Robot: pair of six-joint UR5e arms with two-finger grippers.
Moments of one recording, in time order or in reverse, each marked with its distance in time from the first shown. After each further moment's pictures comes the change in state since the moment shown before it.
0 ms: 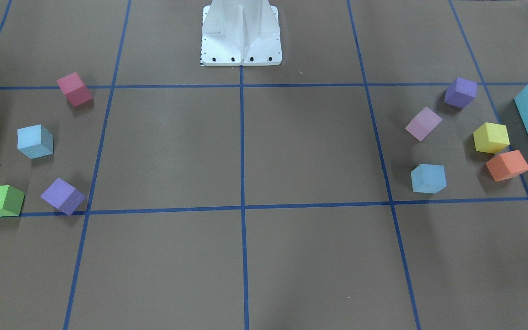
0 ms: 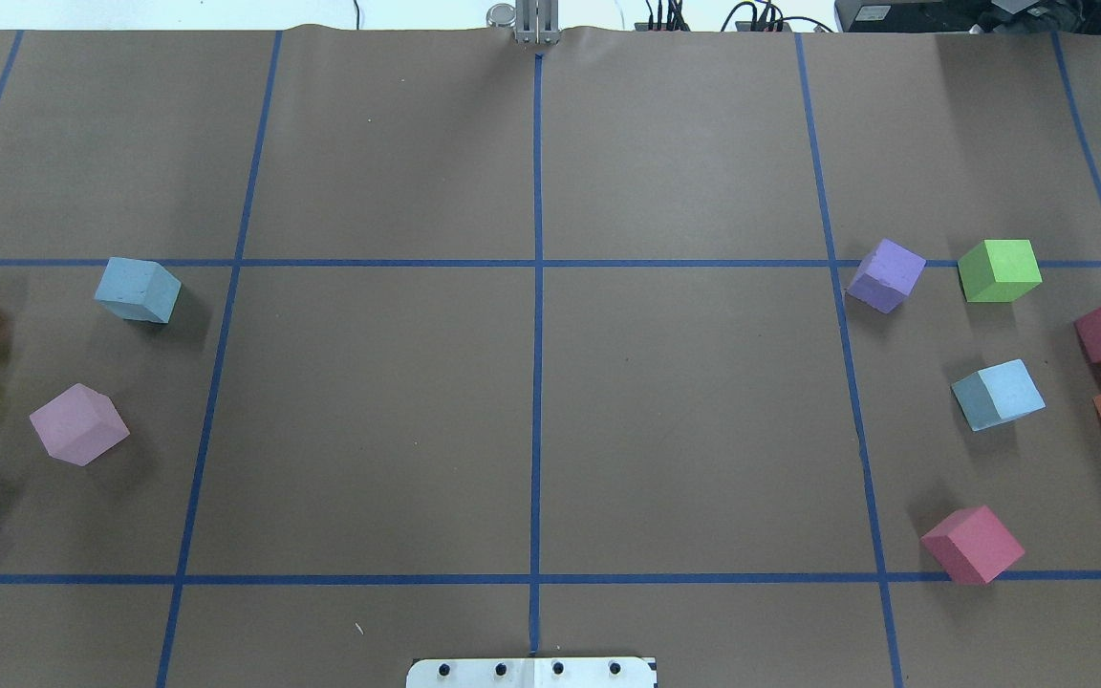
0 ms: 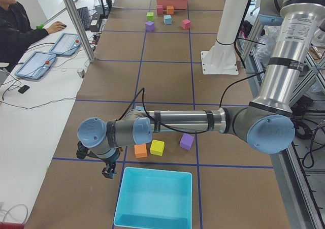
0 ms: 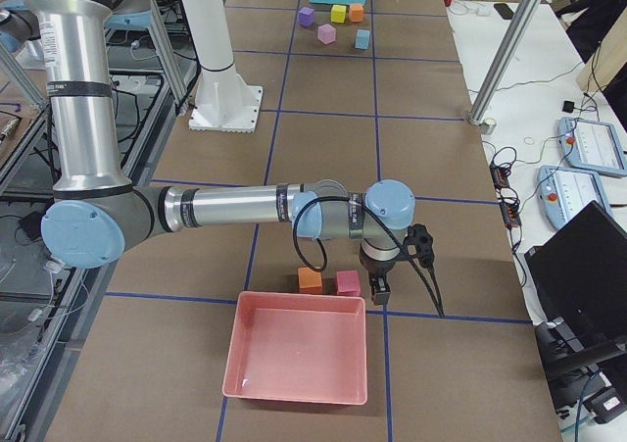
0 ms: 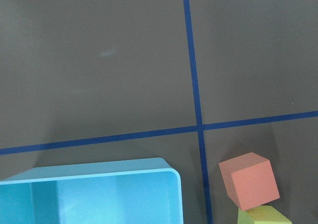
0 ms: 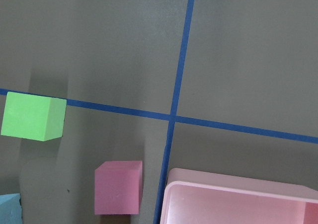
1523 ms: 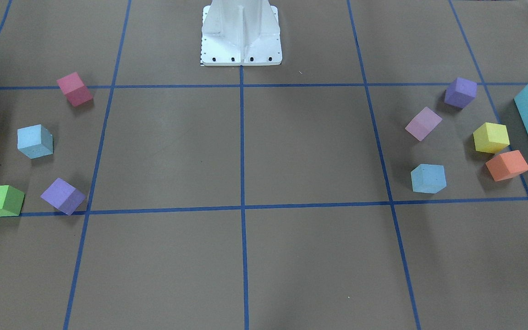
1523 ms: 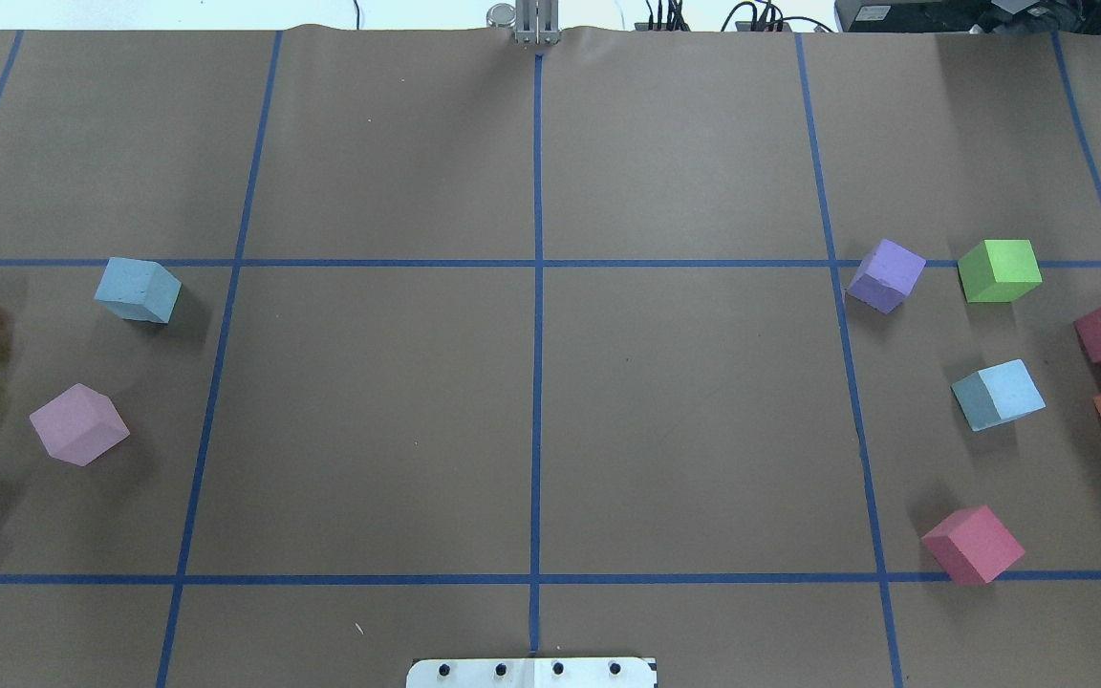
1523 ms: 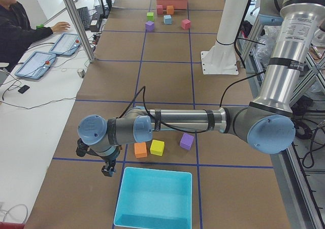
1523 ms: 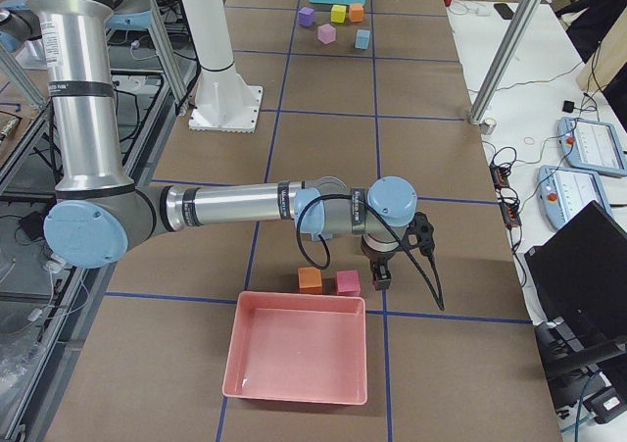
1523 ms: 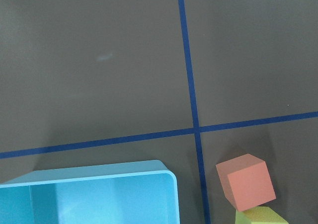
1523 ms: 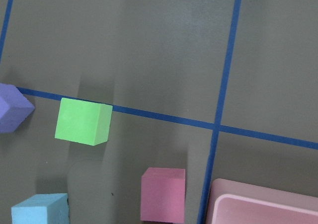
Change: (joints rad) left arm 0.000 0.002 -0.020 0.000 0.000 -0.002; right arm -0.094 0.025 0.032 0.004 0.128 0.053
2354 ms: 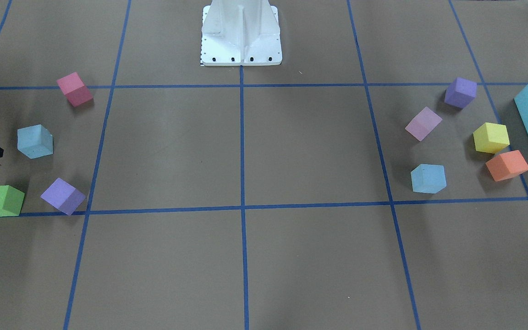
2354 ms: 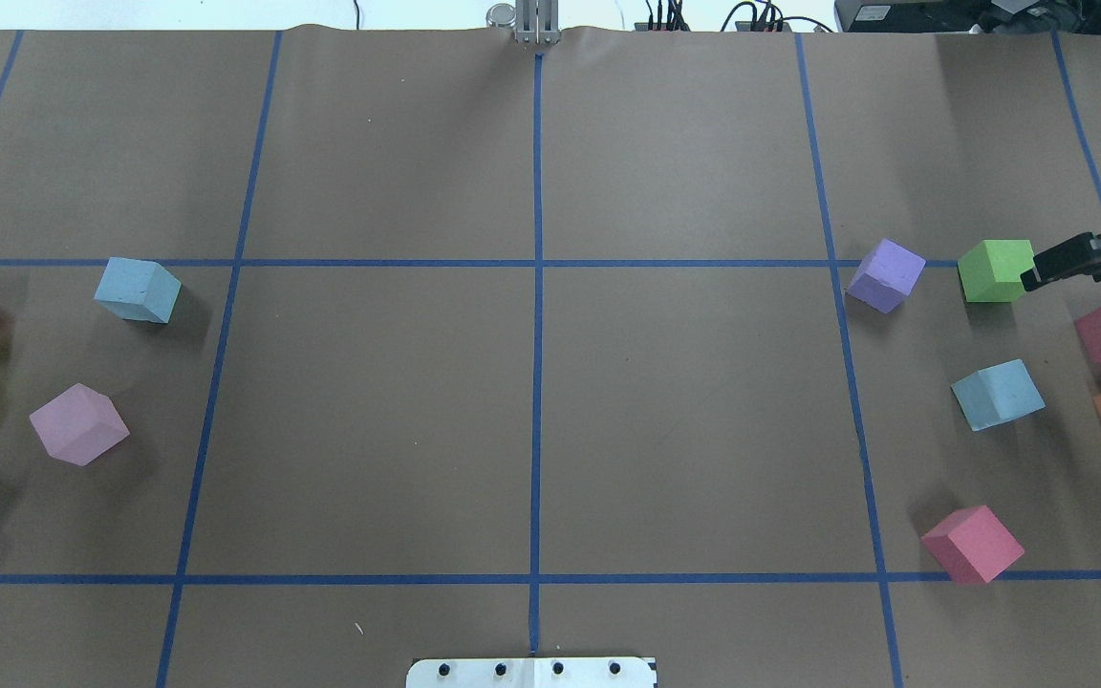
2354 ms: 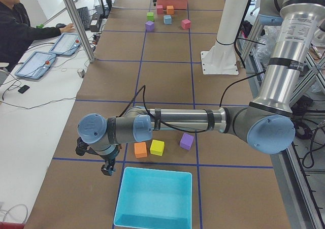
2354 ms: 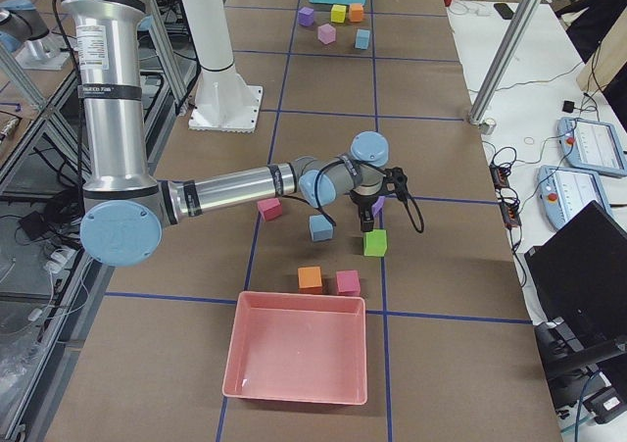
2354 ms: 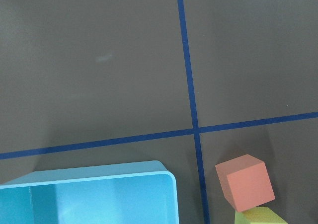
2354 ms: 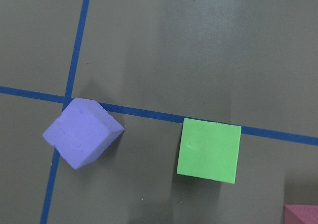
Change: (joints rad) left arm 0.000 0.000 -0.008 0.001 -0.001 -0.004; right arm -0.339 -0.123 0.097 0.464 -0.158 0.576
